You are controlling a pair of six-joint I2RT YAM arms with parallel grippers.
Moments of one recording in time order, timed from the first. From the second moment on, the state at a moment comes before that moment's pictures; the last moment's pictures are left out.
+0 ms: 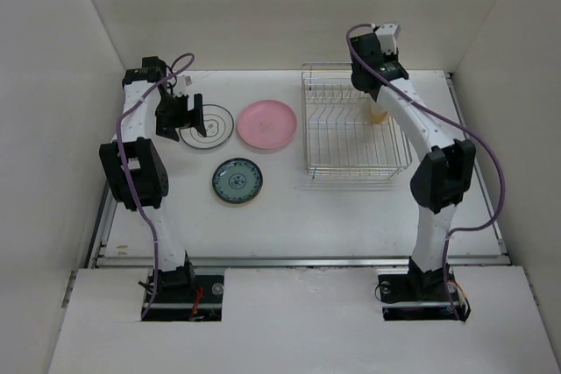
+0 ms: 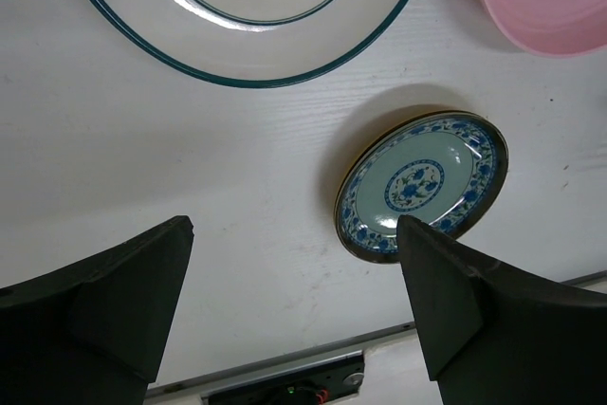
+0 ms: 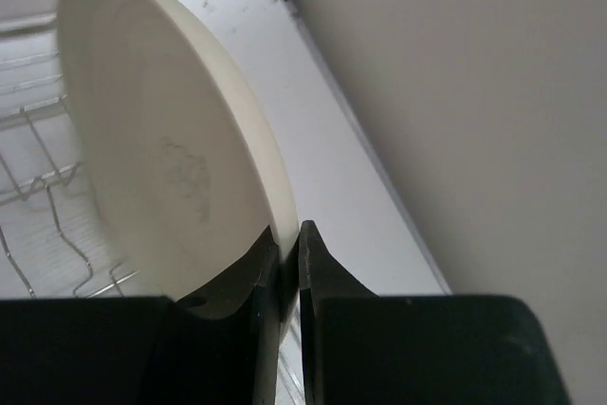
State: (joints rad) left arm 0.12 2.00 1.87 -1.20 0.29 0.07; right arm 0.35 2.01 2.00 -0.71 1.01 0.13
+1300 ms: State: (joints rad) left arm 0.16 1.99 1.86 -1.20 0.24 0.10; right arm 0.61 2.40 2.27 -0.54 0.24 0.32
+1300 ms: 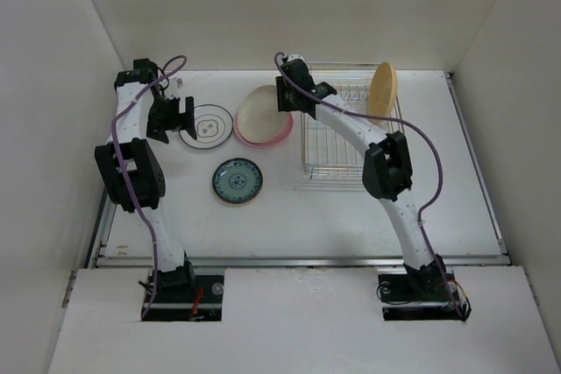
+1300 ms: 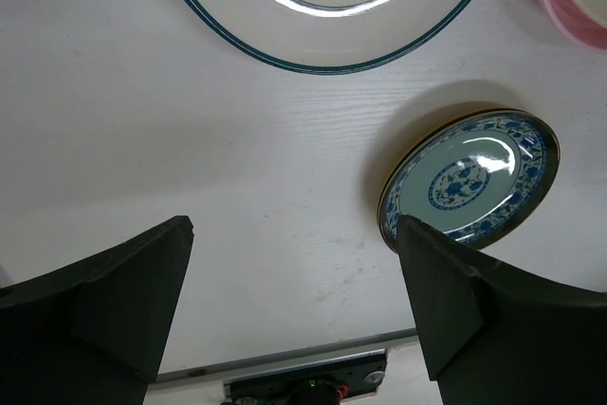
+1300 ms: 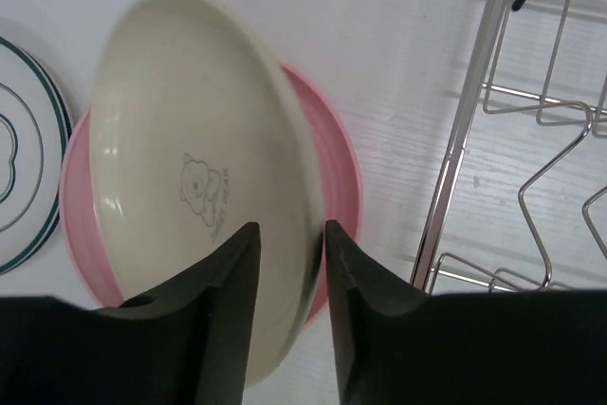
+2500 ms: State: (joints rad) left arm 0.16 1.89 1.81 -1.26 0.25 0.16; right arm 0.28 1.88 2.03 -0.81 0.61 0.39
